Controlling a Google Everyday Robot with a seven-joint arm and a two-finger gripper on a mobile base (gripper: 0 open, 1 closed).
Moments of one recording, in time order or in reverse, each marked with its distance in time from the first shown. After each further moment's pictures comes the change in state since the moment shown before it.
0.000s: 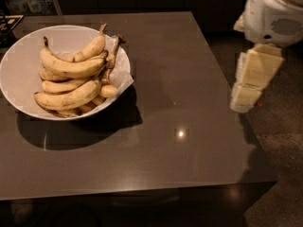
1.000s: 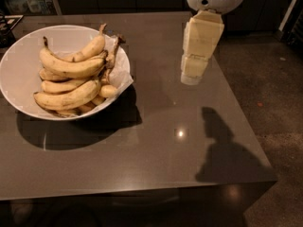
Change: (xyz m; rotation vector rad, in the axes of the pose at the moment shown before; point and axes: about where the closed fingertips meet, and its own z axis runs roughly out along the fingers) arm -0.100 -0.016 -0.022 0.054 -0.041 -0.086
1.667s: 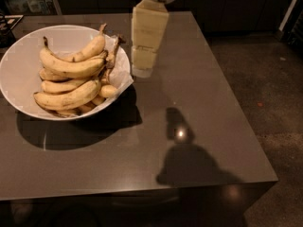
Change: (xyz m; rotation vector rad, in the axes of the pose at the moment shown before) arm -0.076 0.003 -0.008 0.035 -0.038 -0.059
